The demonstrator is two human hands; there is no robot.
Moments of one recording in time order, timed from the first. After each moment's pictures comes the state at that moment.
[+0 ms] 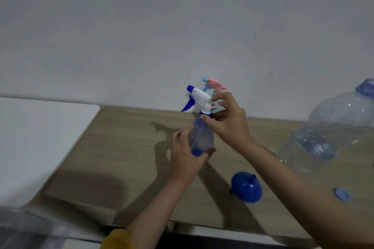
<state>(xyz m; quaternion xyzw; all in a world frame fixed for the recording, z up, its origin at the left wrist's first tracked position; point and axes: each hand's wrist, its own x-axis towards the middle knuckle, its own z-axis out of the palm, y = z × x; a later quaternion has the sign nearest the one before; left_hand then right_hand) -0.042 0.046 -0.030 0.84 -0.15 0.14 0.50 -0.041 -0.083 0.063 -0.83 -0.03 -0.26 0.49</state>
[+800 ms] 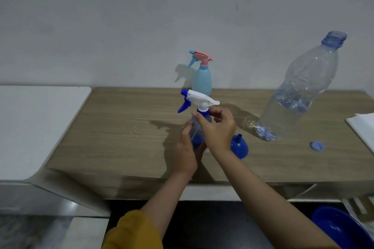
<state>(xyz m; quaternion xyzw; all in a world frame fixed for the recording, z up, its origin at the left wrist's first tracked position) -0.127 0.054 -0.055 0.87 -0.20 0.15 0.43 -0.121 -0.037 -0.011 -0.72 0.19 -0.37 0.56</state>
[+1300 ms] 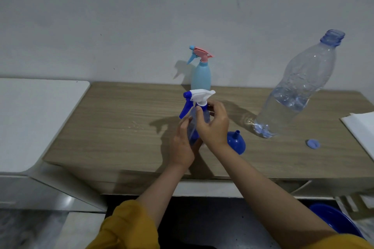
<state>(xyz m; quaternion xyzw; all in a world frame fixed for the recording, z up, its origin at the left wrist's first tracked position) -0.124 0.059 -0.054 0.86 -0.20 0.12 0.46 -0.118 -0.038 -0.018 -0.77 0.10 -0.39 0.49</state>
